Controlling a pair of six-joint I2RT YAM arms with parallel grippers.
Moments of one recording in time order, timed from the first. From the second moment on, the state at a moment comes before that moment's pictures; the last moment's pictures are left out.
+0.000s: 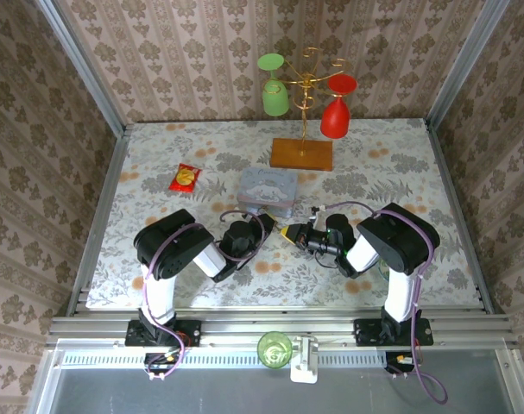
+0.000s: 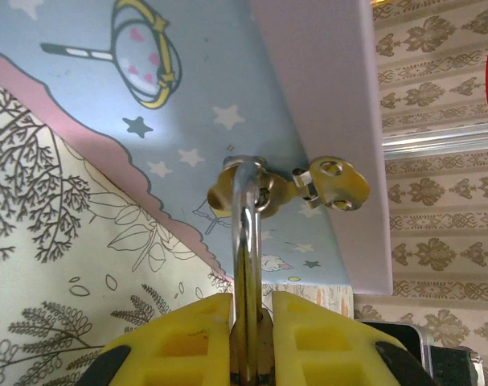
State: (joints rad) left arm -0.86 1.95 0.50 1.16 -0.14 -1.37; right arm 0.50 1.89 0.39 1.20 -0.51 1.21
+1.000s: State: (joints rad) left arm -0.87 1.95 0.50 1.16 -0.19 -1.39; right arm 0.51 1.95 0.43 1.20 -0.51 1.25
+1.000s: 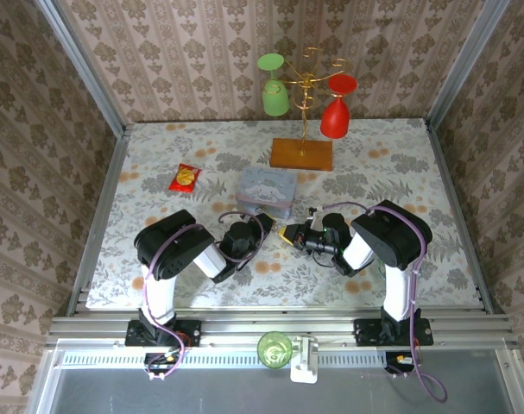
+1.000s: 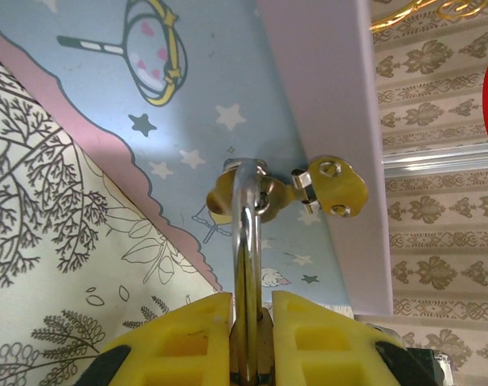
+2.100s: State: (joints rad) left arm -0.87 1.95 0.50 1.17 -0.24 -1.40; right arm 0.44 2.05 0.51 1.23 -0.67 1.41
